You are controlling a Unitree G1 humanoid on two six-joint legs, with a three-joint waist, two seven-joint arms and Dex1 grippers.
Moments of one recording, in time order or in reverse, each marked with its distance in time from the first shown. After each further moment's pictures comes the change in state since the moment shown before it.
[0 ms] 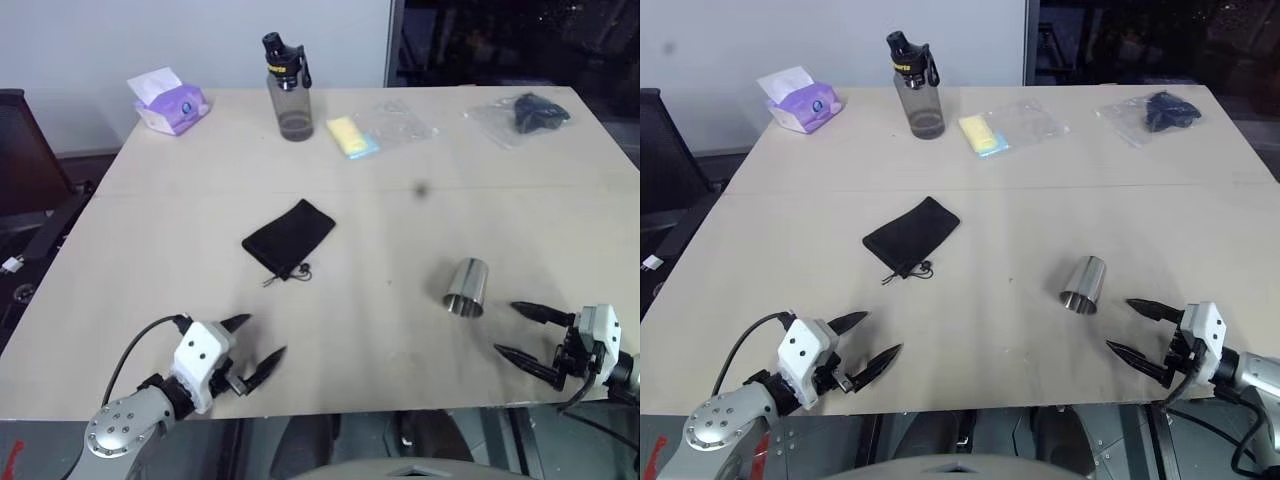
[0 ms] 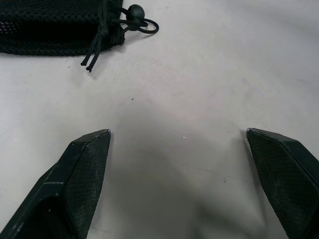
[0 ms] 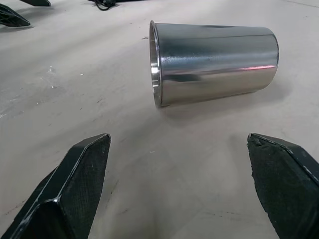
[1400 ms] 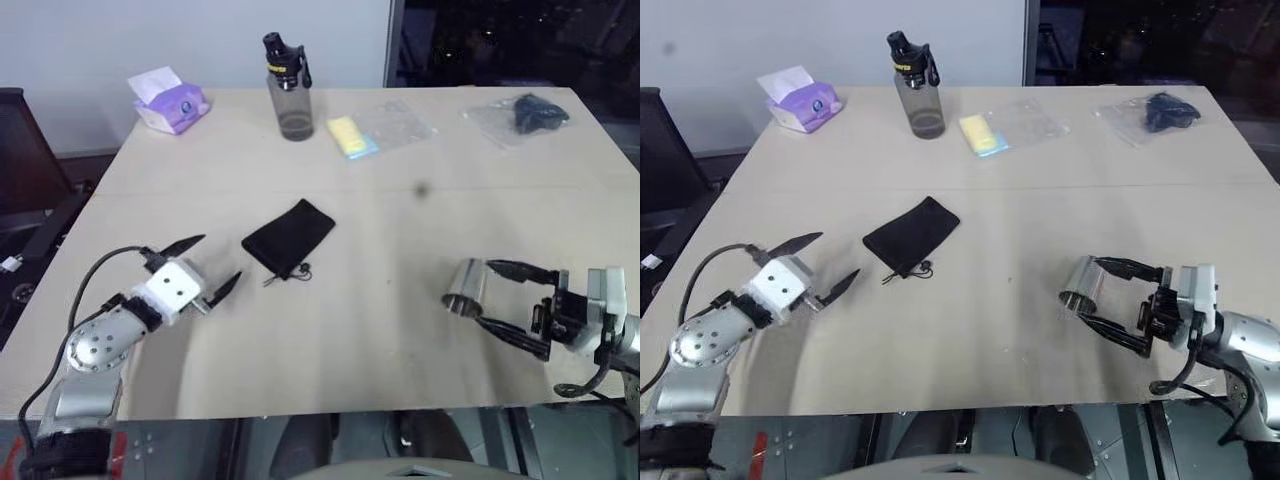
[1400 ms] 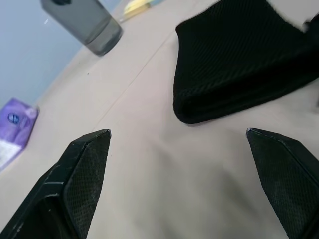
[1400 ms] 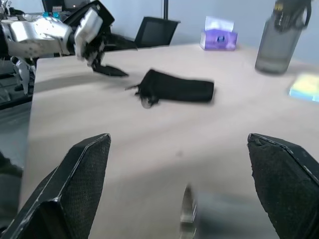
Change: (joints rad) left arm -0.545 0.157 0.023 0.656 0.291 -0.543 0.040; right arm -0.117 0.008 0.031 -0.341 0.141 0.167 -0.027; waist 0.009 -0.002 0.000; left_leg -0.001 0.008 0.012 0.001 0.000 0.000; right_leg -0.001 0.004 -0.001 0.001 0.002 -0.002
